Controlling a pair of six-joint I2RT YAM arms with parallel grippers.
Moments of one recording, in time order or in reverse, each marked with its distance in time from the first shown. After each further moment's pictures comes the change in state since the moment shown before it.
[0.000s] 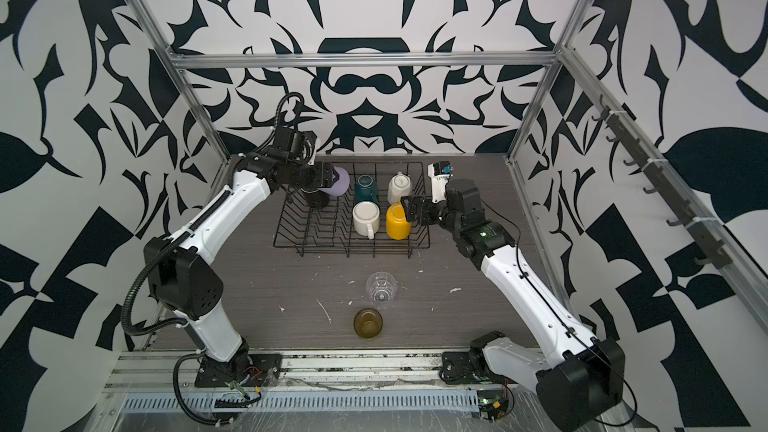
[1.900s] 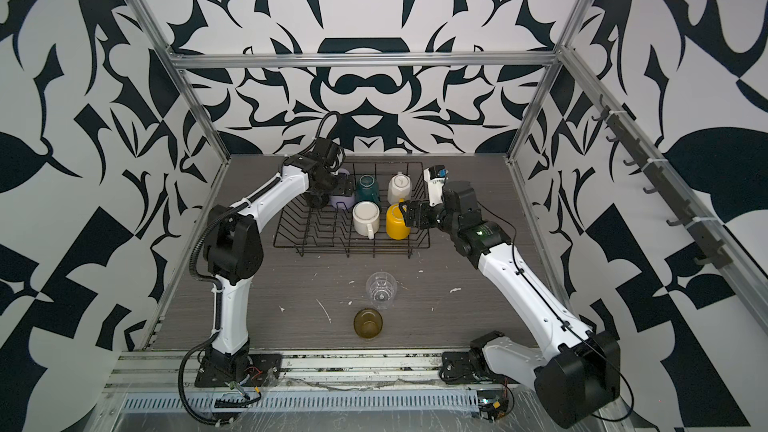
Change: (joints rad) left arm -0.048 0.332 0.154 0.008 -0.146 0.025; right arm 0.000 0.036 -0.008 -0.026 -0.039 -0.020
